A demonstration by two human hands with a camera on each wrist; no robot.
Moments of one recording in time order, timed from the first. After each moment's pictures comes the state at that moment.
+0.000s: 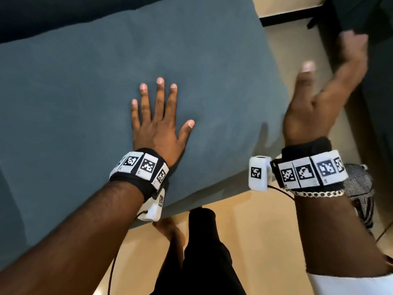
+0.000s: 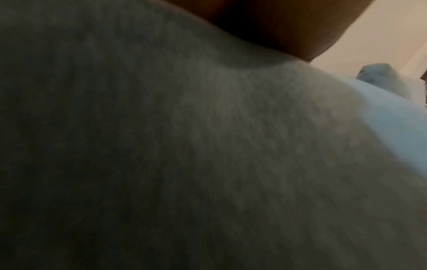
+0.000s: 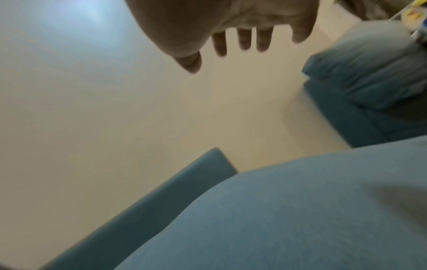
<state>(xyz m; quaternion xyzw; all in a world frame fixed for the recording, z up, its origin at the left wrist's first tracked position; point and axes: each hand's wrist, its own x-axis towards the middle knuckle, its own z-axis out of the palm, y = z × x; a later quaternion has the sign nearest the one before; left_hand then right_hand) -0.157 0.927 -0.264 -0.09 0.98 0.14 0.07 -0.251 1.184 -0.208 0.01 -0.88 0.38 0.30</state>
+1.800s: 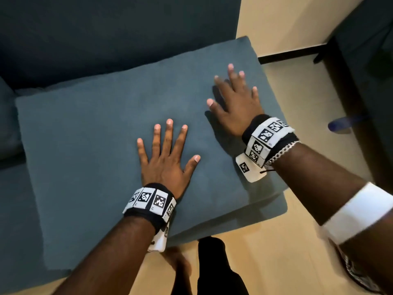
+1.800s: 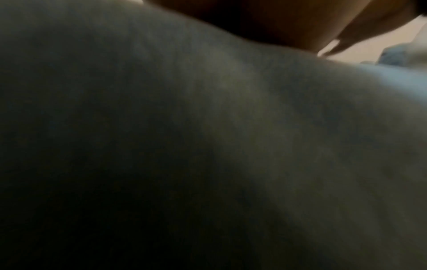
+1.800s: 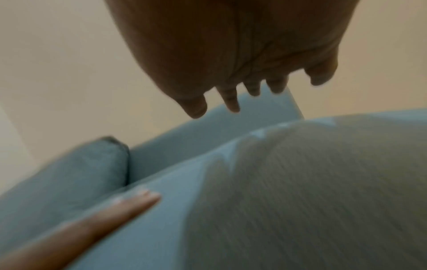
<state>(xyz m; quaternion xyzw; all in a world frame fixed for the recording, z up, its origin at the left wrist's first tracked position) -0.161 0.919 -0.255 -0.13 0.98 0.10 0.09 -0.342 1.076 -0.217 0.20 -0.96 0.15 -0.14</state>
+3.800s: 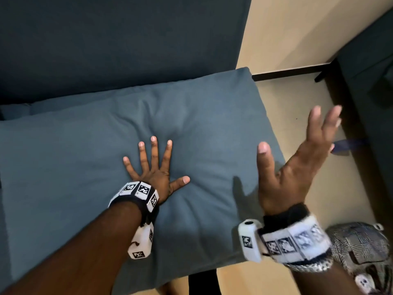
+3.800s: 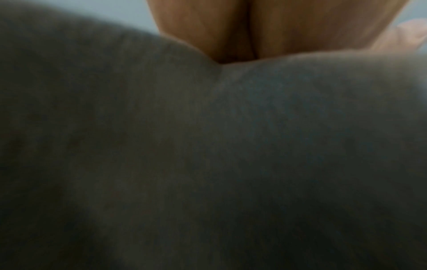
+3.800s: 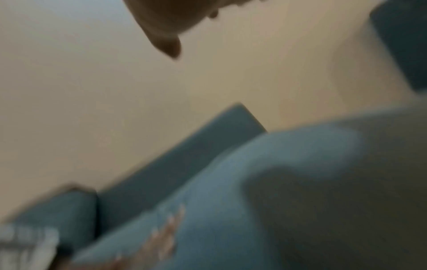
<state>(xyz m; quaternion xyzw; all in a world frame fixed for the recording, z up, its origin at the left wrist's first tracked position) -0.249 0.879 -0.299 -0.16 0.92 0.16 0.31 -0.314 1.132 -0.206 0.07 -0.95 0.30 0.08</state>
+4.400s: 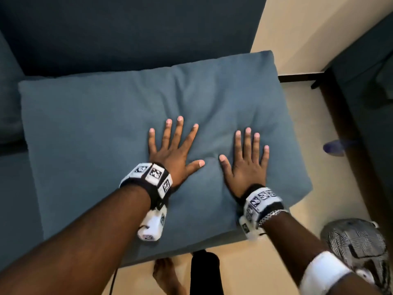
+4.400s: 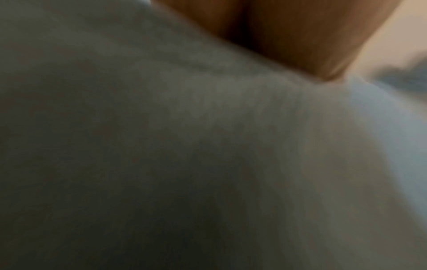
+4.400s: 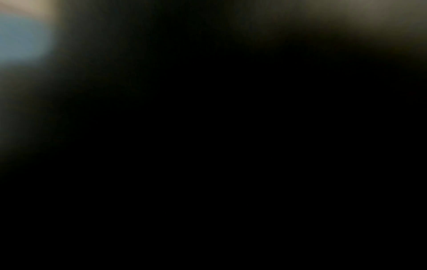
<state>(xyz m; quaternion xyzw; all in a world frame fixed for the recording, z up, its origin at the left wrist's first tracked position) -0.177 0.869 -0.280 -0.06 0.98 0.14 0.16 -0.210 1.089 -0.299 0.14 -0.99 0.05 -0.06</state>
